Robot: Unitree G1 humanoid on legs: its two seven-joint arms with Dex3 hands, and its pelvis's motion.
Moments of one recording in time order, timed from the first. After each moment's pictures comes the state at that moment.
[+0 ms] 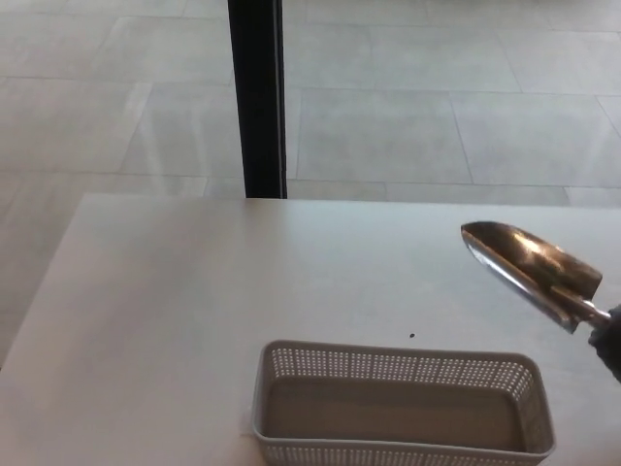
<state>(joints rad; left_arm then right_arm) 0.15 0.57 0.35 1.27 -0.10 -0.10 -0.29 -0.20 -0.78 0.13 0.49 -0.49 -0.11 -0.23</state>
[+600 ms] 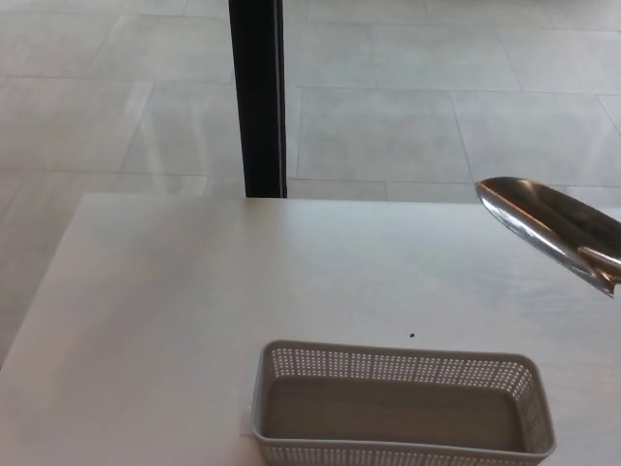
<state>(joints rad) 0.15 0.57 0.34 1.28 -0.10 -0.10 -0.29 -0.13 -1.00 0.03 0.33 -0.35 -0.21 0.03</state>
